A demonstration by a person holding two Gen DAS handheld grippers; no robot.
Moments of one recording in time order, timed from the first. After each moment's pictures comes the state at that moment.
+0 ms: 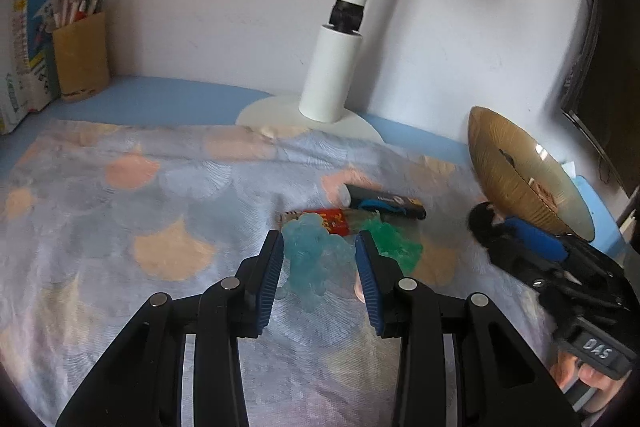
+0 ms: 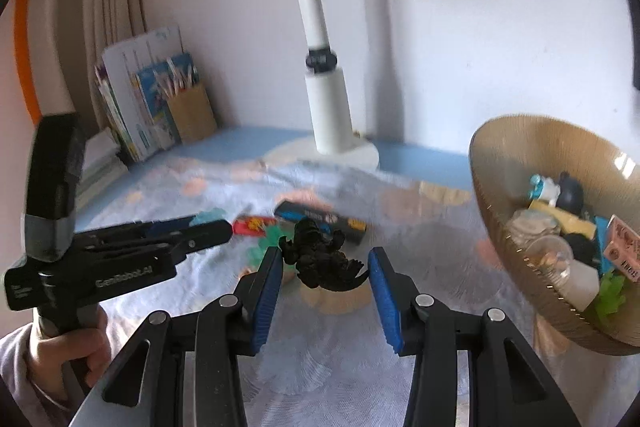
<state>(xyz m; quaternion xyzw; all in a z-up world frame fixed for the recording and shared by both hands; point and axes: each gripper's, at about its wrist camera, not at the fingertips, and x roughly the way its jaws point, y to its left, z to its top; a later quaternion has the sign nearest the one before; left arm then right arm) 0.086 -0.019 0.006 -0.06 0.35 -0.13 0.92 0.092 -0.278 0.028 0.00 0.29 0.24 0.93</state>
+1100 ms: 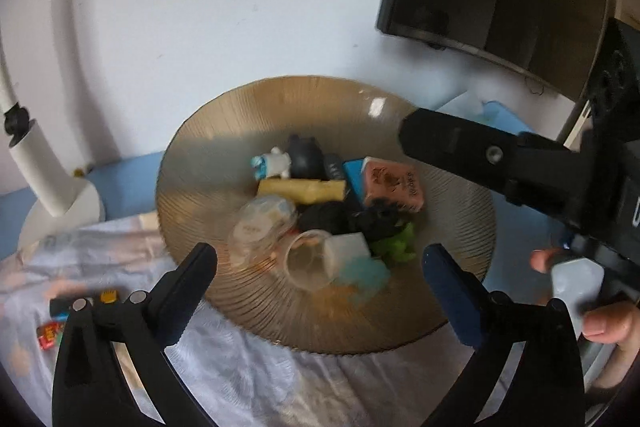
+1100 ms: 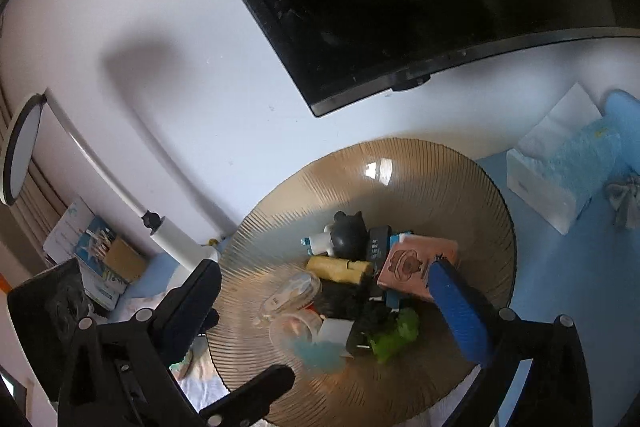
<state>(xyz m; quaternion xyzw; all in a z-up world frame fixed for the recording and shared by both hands) 0.100 -0.274 0.053 0.06 0.39 -0.29 0.87 0.131 -0.503 0.081 0.22 0.31 0.09 0.92</state>
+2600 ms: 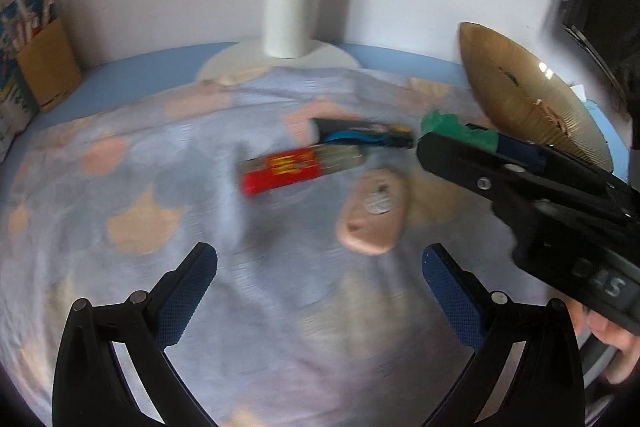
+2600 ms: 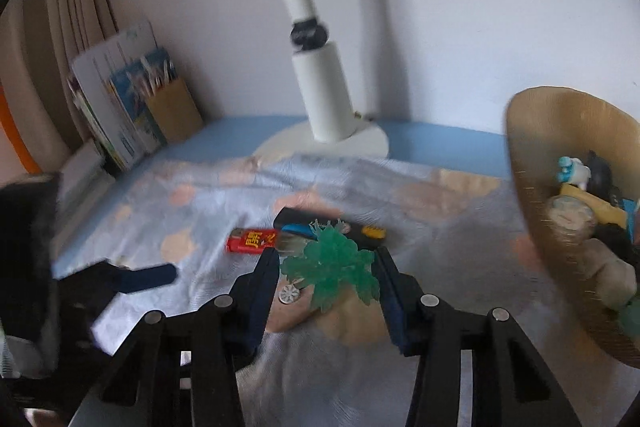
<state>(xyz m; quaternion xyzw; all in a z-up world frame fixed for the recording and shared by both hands) 0.077 -0.058 0.007 0.03 0.45 -0.15 0.88 0.130 -0.262 0.024 0.04 0.35 0.22 0.91</state>
